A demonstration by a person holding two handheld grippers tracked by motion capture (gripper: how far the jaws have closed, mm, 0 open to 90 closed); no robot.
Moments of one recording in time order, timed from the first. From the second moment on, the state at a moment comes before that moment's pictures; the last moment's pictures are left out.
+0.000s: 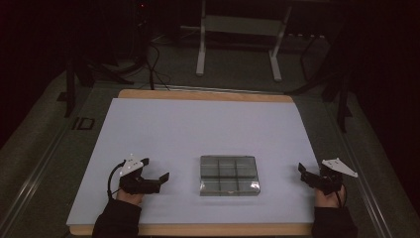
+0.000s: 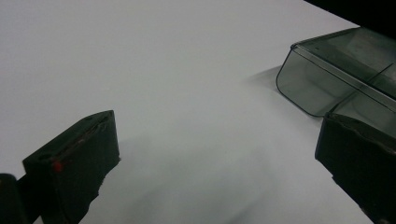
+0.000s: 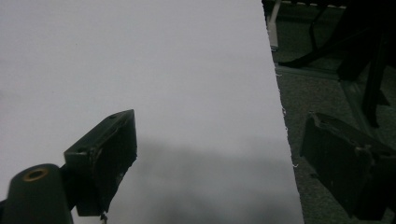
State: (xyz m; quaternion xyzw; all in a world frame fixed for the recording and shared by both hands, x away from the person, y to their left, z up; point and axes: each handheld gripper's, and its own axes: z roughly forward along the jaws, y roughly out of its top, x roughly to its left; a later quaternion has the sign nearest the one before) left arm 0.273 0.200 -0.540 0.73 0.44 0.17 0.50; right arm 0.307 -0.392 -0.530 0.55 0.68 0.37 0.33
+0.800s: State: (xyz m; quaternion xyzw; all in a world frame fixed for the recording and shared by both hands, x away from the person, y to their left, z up) left arm 0.277 0.195 -0.539 0.76 0.41 0.15 0.48; right arm 0.309 -0.395 -0.530 0.55 0.68 0.37 0.31
